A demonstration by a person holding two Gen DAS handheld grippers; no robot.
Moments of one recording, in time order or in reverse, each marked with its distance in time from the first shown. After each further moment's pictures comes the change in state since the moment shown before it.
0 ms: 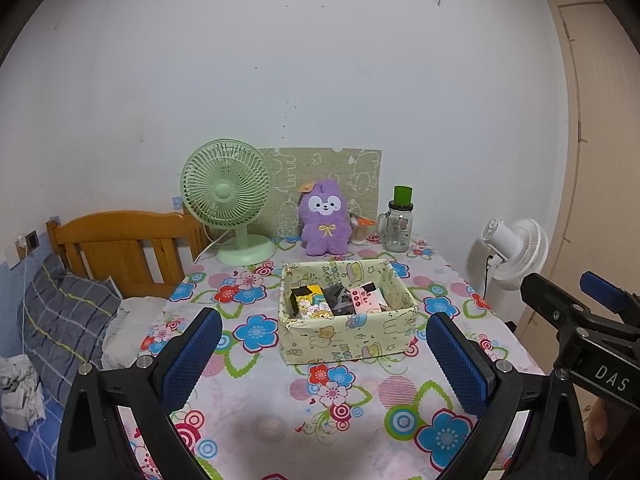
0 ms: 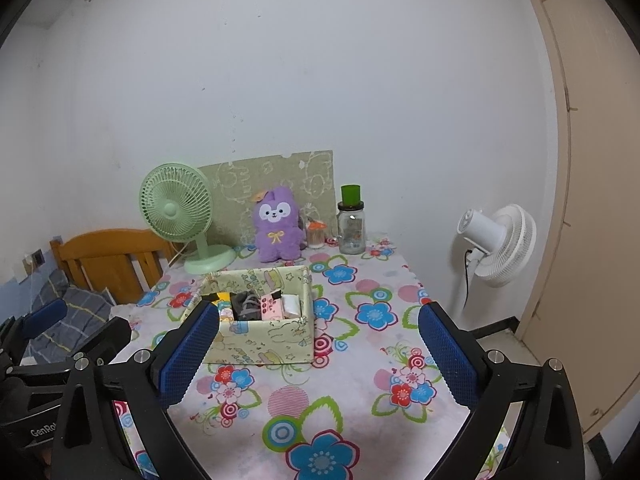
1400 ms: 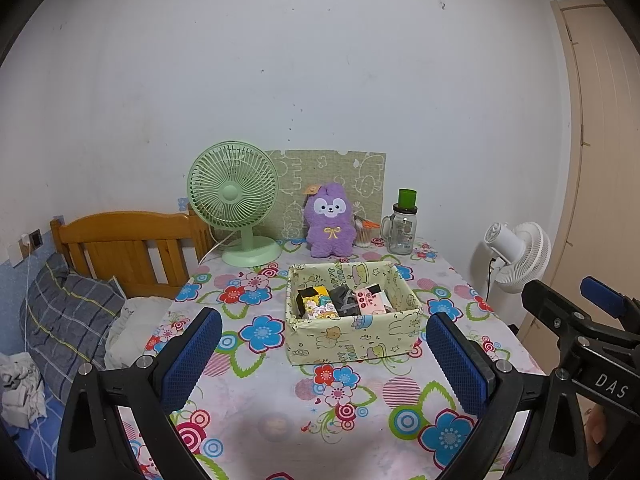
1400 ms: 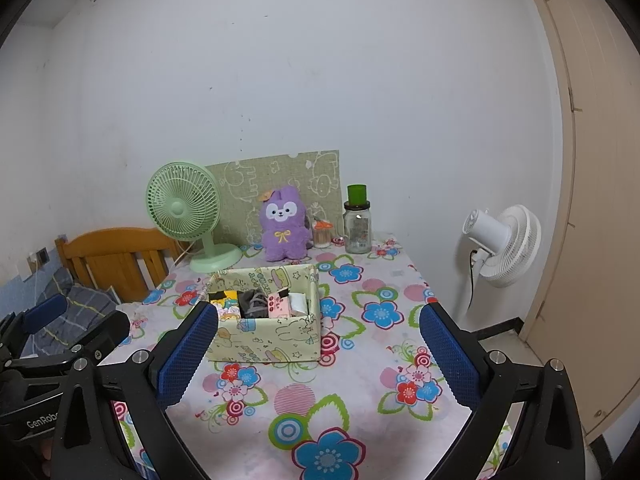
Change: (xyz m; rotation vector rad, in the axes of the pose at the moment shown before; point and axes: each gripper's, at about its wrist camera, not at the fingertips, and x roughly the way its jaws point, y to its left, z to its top) left arm -0.004 0.006 0.002 -0.007 -0.005 0.006; right arm -0.001 0.002 -0.001 -0.006 -0.002 0.018
